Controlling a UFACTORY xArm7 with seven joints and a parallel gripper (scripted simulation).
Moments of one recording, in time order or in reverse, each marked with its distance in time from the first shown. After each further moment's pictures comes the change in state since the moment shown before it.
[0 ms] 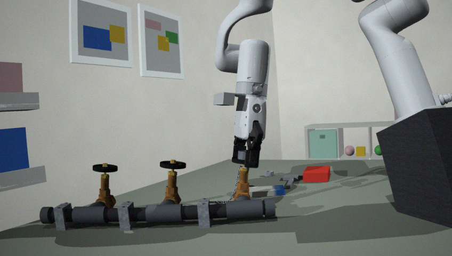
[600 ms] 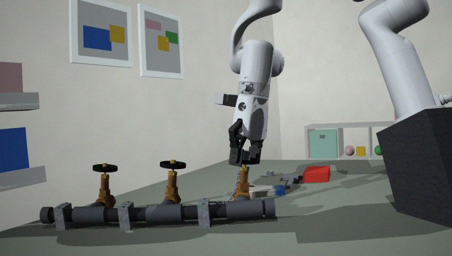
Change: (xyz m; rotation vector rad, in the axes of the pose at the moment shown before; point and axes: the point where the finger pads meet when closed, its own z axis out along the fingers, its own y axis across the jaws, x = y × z) arm -0.001 0.000 0.000 0.007 0.029 0.823
